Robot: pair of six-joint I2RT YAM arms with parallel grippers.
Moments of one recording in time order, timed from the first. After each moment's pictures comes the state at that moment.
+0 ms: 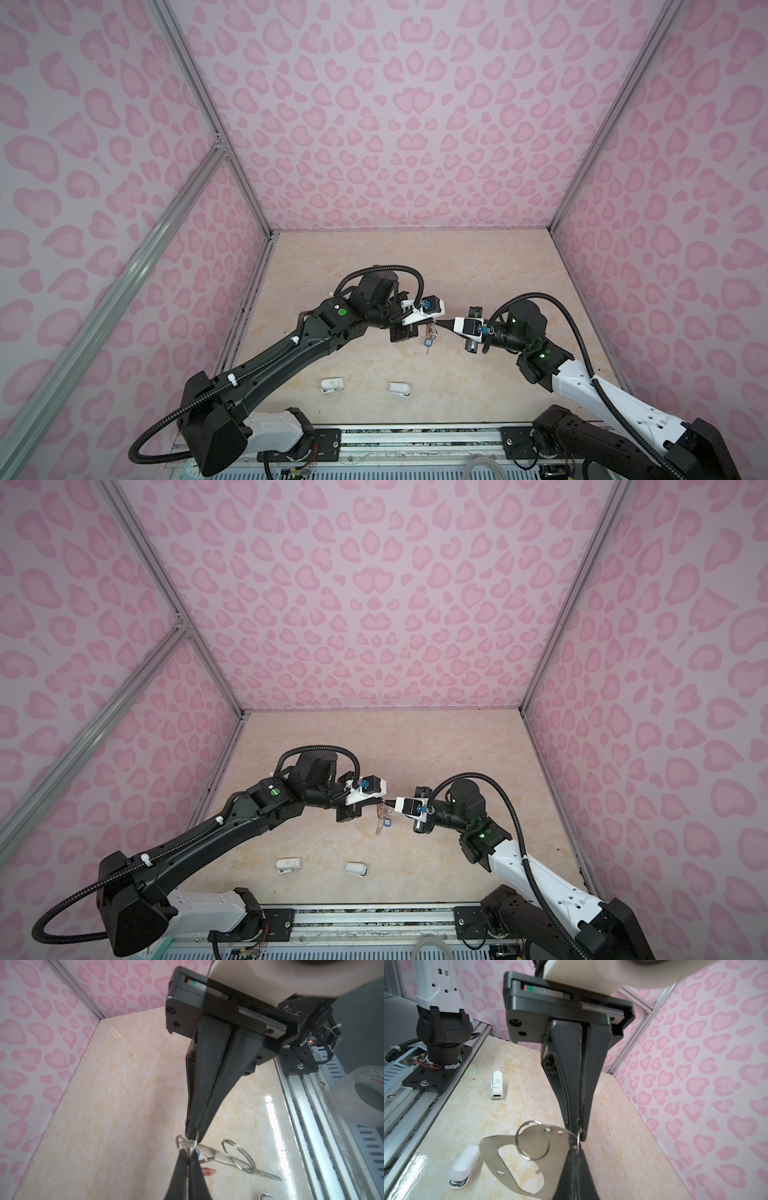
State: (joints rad) left arm -0.79 1.31 1.13 -0.48 0.47 0.63; right arm 0.56 0.98 0.50 0.30 -0.70 -0.56
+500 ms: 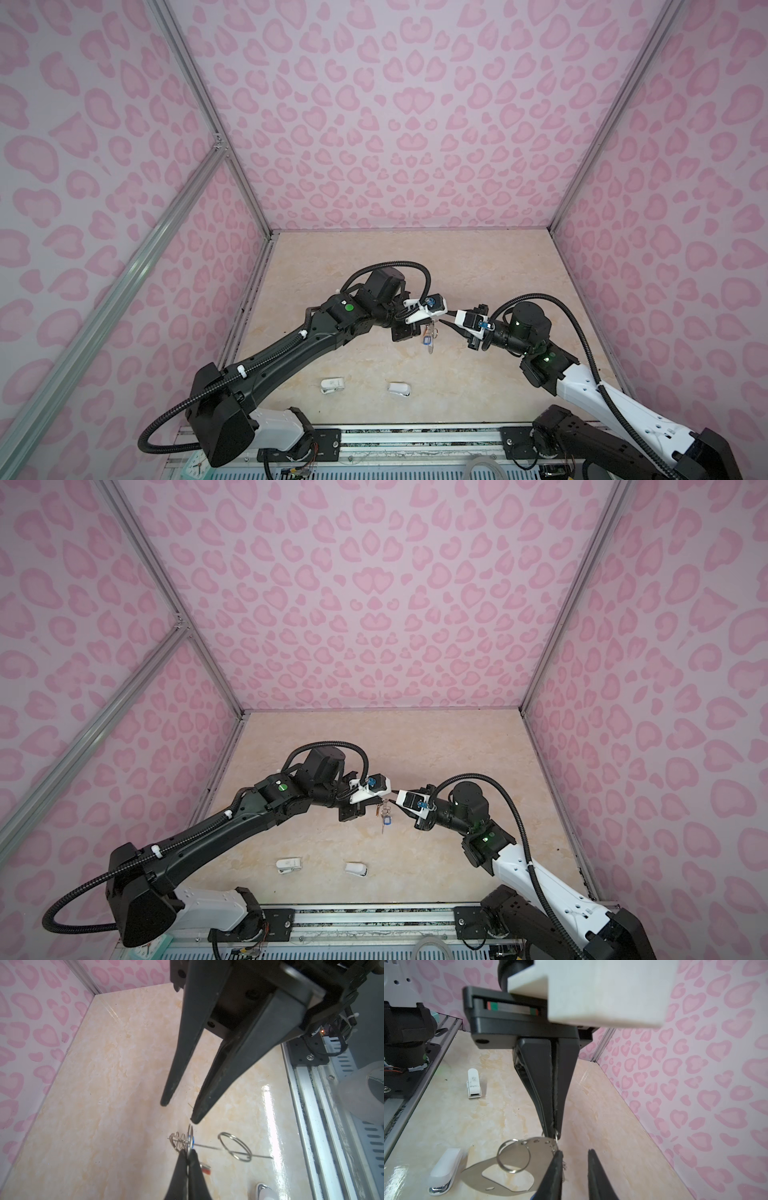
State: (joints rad) left arm -0.81 1.36 1.18 -0.56 0.40 0.60; right arm 0.57 0.93 0.50 0.26 -0.56 -0.51
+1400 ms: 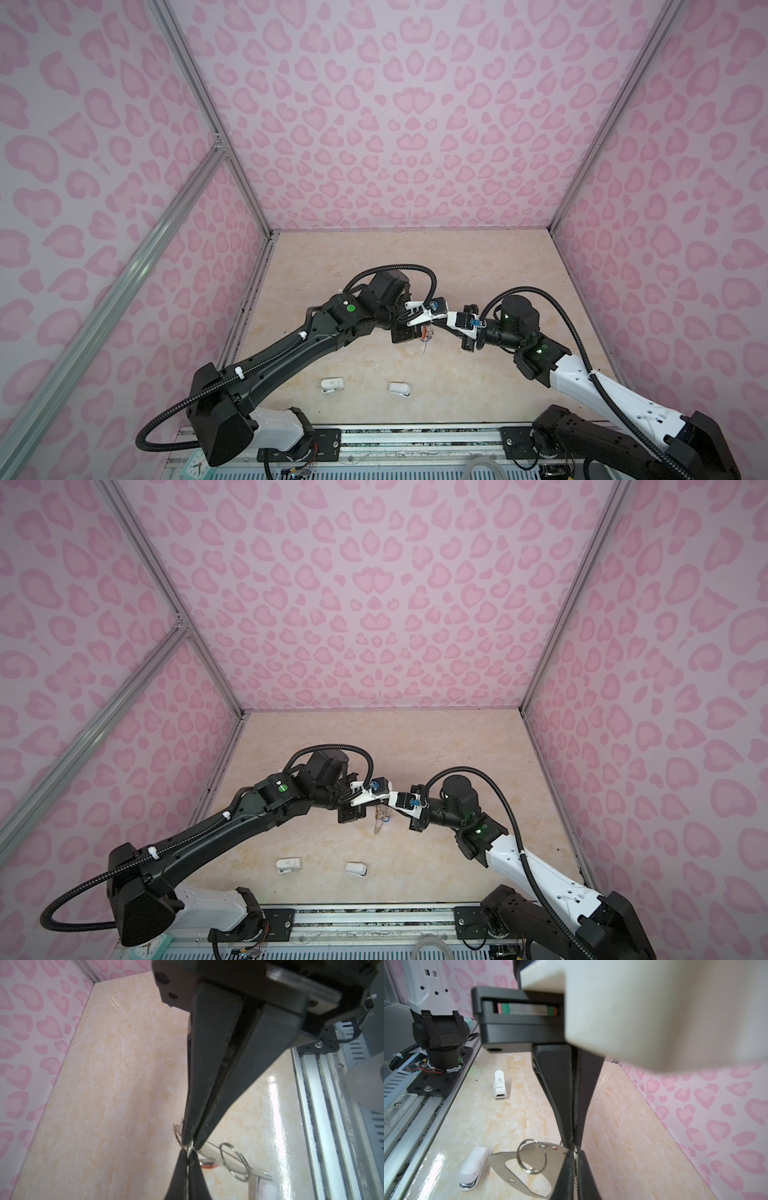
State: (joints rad) left arm -0.84 1.36 1.21 -0.62 0.31 0.63; right arm 0.60 1.01 0.57 0.19 -0.64 -0.52
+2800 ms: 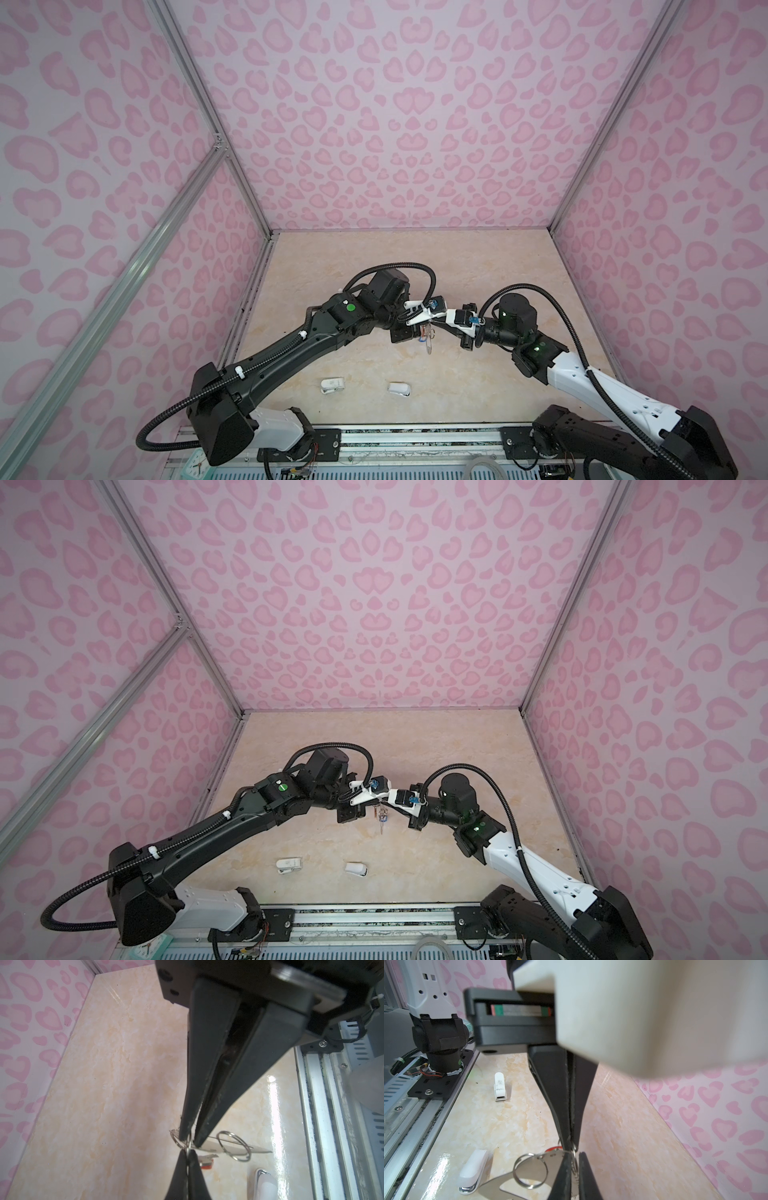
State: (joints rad) left arm -0.84 1.36 1.21 -0.64 0.30 0.60; right arm 0.59 1.04 0.58 0.20 -0.64 -0.50
